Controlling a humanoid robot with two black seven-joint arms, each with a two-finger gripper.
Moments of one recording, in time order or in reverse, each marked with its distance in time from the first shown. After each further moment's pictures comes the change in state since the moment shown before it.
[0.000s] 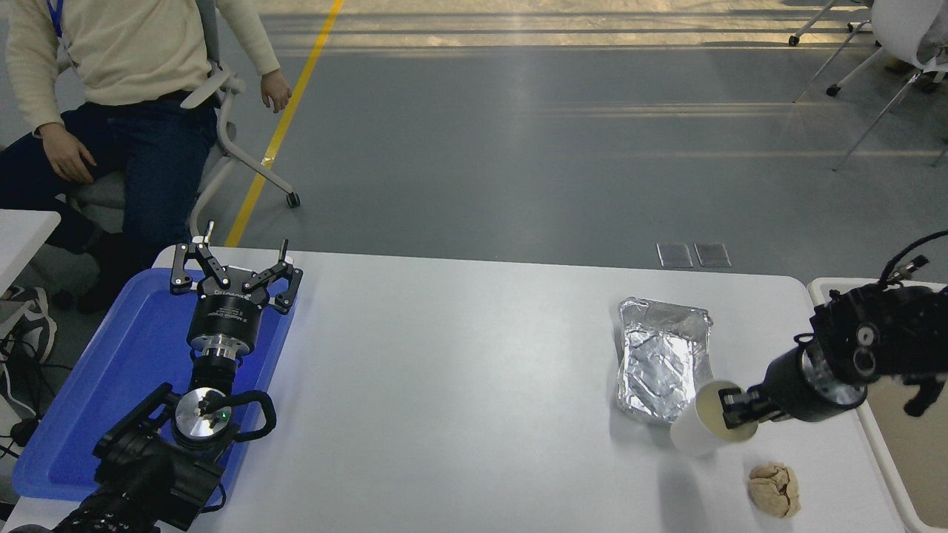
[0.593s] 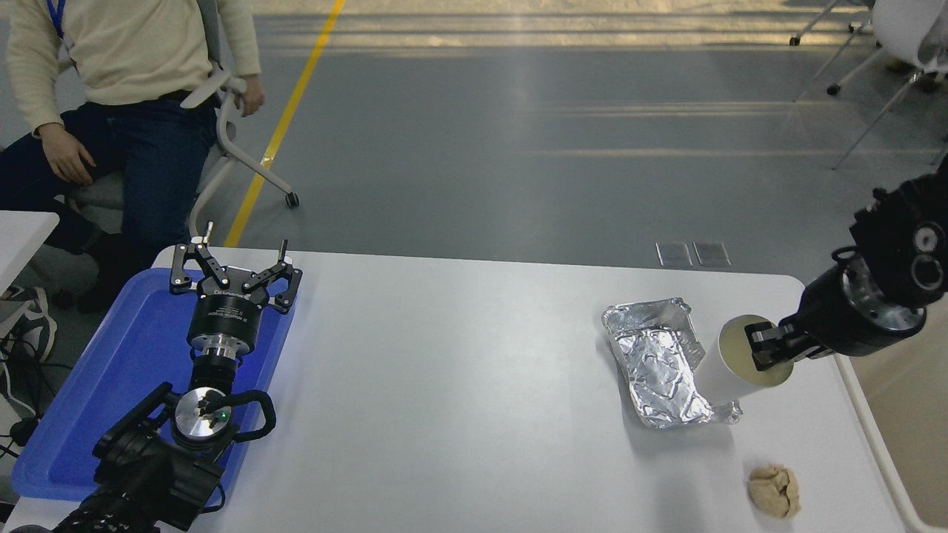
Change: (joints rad) left arm 0.000 0.000 0.000 0.000 0.000 0.000 0.001; right arm 0.424 0.088 -0.165 0.163 0.100 0.112 0.000
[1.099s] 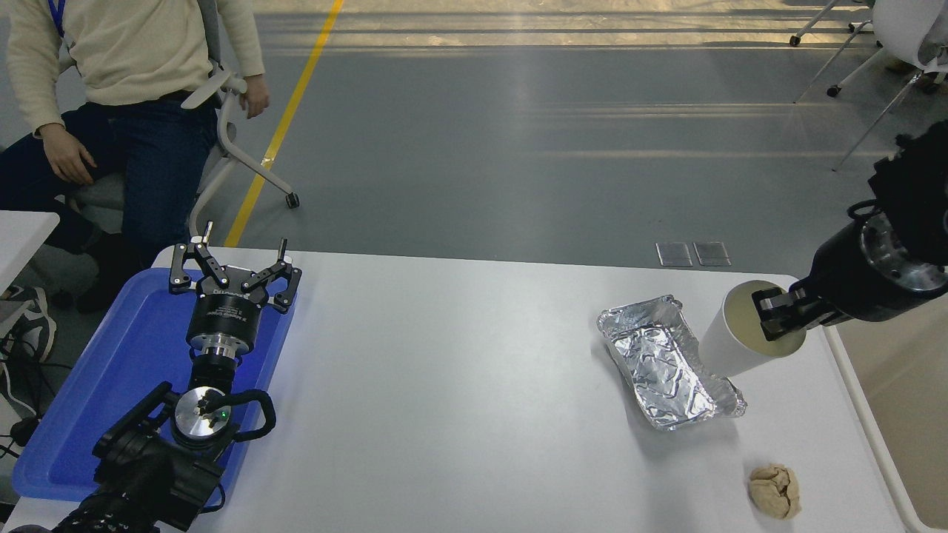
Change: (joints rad) left arm 0.000 0.000 0.000 0.000 0.000 0.000 0.000; right arm 0.134 0.019 -0.036 0.040 0.018 0.063 0.000
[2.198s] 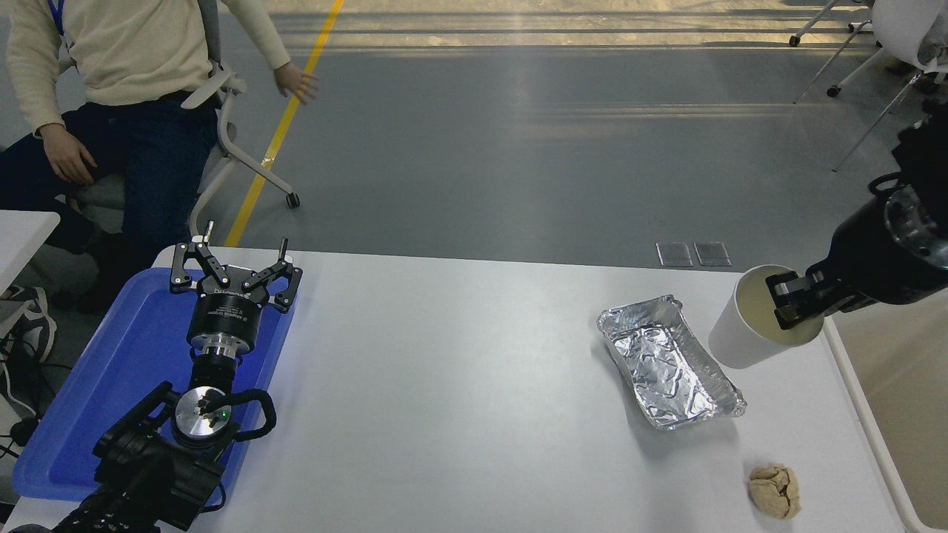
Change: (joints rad) left arm -0.001 -0.001 0.000 0.000 0.000 0.000 0.000; right arm 0.099 -0.004 -0.032 0.015 -0.006 0.082 0.001
